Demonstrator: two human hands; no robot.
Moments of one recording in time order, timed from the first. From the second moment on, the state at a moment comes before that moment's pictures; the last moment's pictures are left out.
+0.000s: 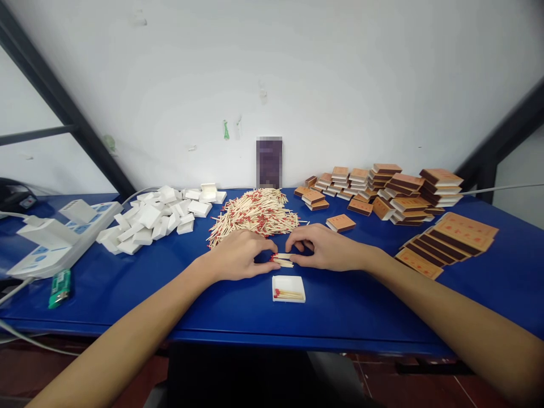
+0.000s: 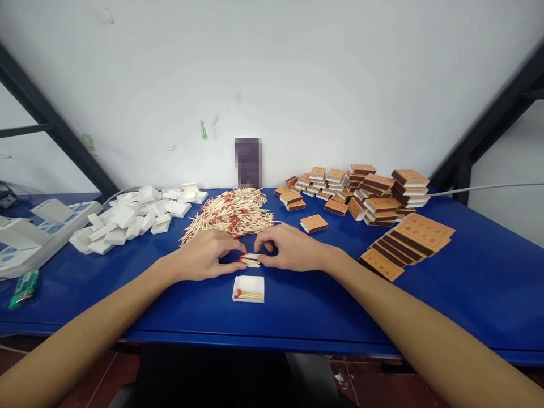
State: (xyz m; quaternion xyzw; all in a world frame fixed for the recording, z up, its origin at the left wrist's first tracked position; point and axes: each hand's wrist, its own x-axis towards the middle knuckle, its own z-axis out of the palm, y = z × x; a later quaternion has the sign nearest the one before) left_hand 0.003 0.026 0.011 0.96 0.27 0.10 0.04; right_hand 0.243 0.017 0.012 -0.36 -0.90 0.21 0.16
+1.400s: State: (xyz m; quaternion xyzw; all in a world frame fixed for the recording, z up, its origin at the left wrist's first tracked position) left_hand 0.007 0.023 0.011 0.96 0.27 0.10 0.07; right_hand 0.227 0.011 -0.004 -0.35 -0.89 0.17 0.22
